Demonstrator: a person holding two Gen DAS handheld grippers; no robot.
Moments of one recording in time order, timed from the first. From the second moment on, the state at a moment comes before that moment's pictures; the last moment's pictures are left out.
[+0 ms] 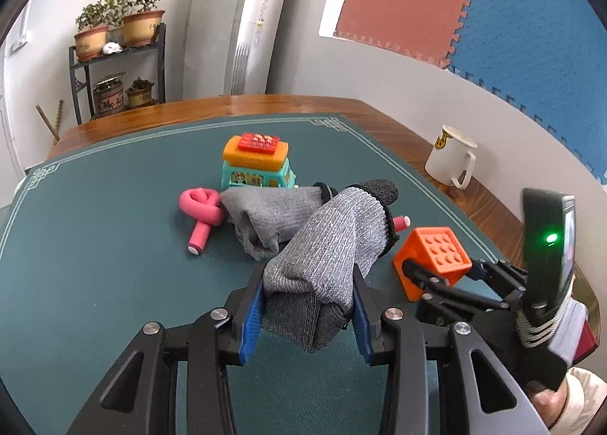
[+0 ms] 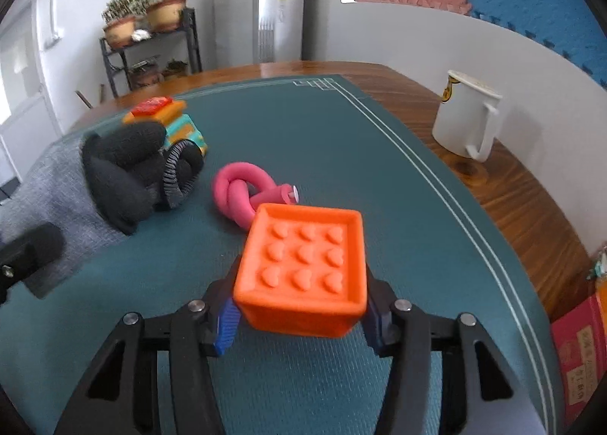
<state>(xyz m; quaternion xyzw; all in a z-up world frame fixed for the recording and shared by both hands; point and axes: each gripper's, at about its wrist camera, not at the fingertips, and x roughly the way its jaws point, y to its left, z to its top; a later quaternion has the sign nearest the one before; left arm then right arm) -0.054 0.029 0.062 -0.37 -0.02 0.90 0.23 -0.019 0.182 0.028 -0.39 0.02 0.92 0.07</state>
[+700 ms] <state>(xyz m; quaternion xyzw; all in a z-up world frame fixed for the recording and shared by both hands) -0.019 0.077 0.059 -0.37 0.01 0.89 0.27 0.120 0.287 0.078 -0.30 0.12 0.93 0.17</state>
